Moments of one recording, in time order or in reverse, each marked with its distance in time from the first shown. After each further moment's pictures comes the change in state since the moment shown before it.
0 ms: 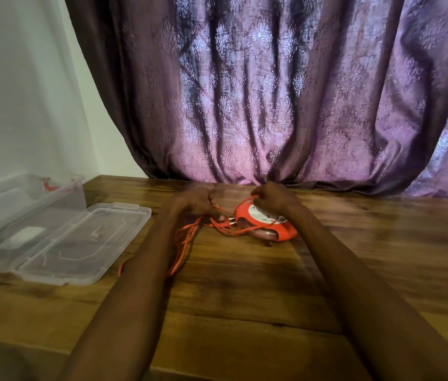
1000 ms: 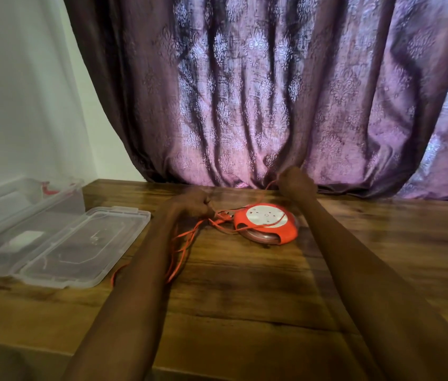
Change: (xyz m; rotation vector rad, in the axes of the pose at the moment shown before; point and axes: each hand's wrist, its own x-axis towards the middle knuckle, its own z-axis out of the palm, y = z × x) left_hand 0.000 -0.008 -0.003 0.093 0.048 0.032; right_hand -0.002 0.018 -0.034 0.239 0.330 0.473
